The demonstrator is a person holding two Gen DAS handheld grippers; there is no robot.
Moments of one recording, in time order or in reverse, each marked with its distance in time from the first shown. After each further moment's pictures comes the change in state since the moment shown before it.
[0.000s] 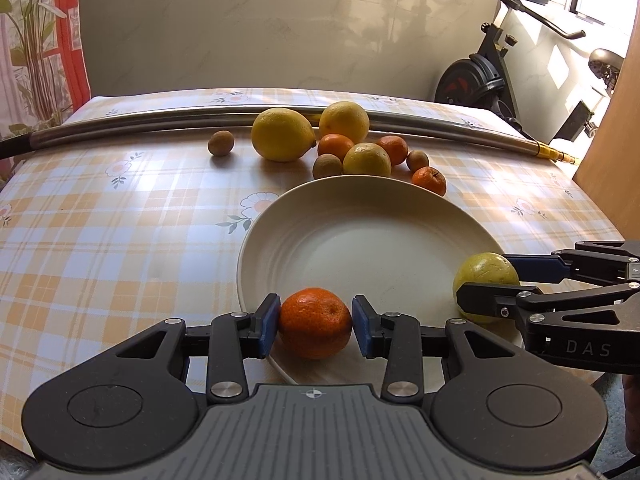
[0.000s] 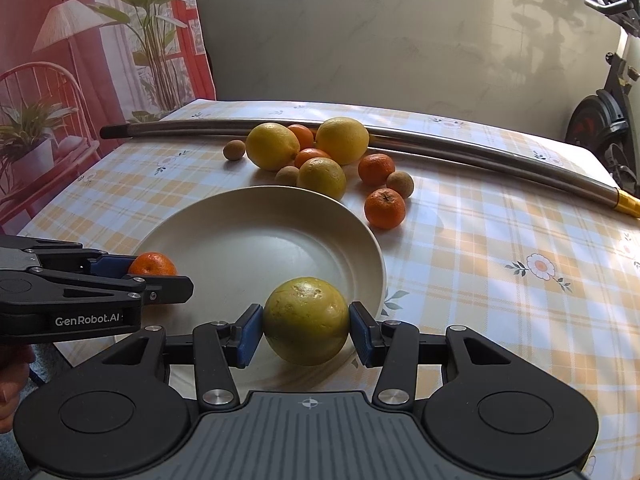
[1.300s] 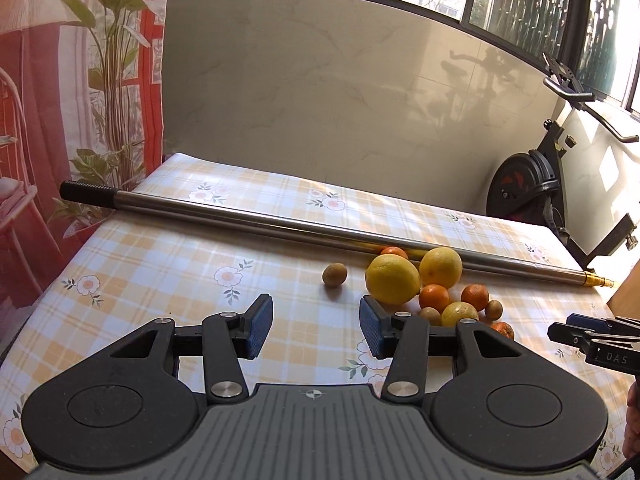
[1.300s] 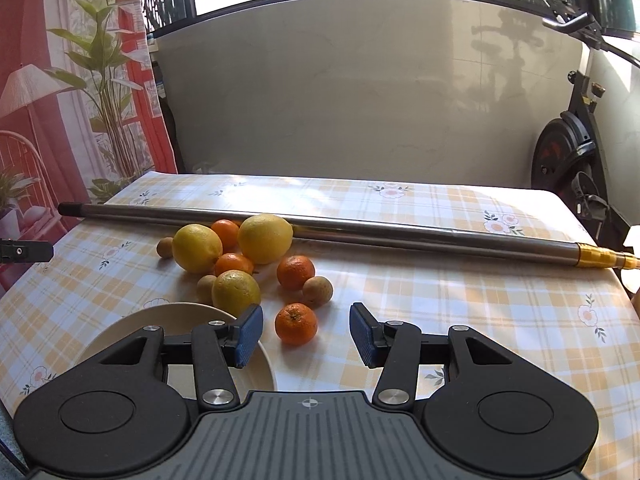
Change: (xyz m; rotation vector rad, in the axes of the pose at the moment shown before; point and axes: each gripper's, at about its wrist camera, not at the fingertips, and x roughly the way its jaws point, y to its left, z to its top) left arm -0.044 0.083 0.079 -0.169 -0.162 0.115; right arm 0.009 -0.067 0.067 0.071 -0.133 -0.076
